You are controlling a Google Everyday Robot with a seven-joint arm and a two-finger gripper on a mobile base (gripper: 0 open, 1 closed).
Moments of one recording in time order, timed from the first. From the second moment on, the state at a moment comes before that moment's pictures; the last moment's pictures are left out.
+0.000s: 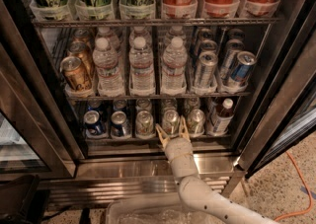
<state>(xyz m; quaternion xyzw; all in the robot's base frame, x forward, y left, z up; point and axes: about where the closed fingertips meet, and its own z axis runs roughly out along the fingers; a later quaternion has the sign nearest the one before) 0.628 -0.072 0.598 -0.15 0.67 -0.04 0.73</state>
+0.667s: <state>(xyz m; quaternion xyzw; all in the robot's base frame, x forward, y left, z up) 0.633 -0.071 0.592 -0.15 0.68 -0.02 0.72</state>
